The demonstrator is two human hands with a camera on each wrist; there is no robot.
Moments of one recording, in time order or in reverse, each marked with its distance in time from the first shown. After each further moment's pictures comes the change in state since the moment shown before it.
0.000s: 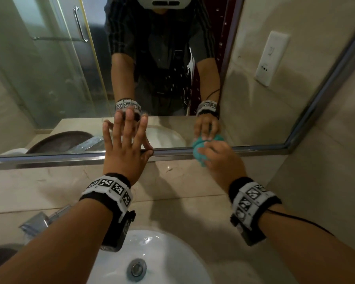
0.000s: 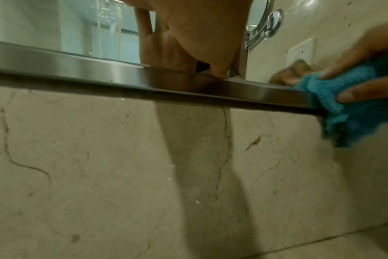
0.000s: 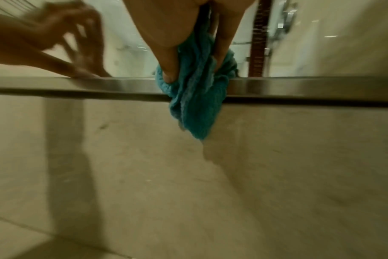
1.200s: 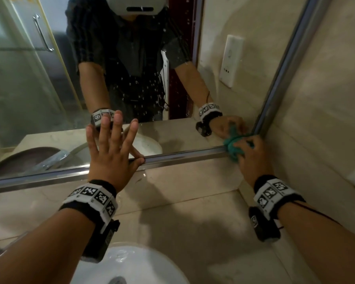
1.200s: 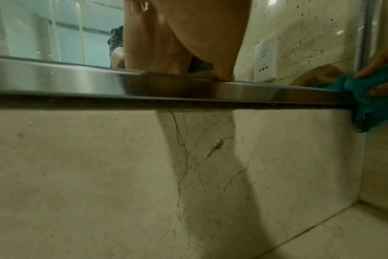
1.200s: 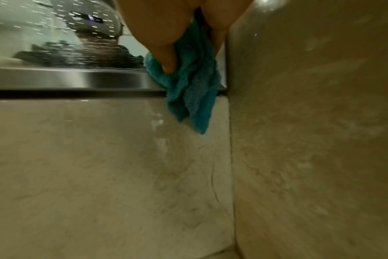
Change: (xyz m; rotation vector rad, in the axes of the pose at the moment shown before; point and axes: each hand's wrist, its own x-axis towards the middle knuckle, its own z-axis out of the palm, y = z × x) left_hand 0.028 0.047 0.000 0.022 0.042 0.096; right_hand -0.047 0.123 -0.049 0.042 0.024 0.606
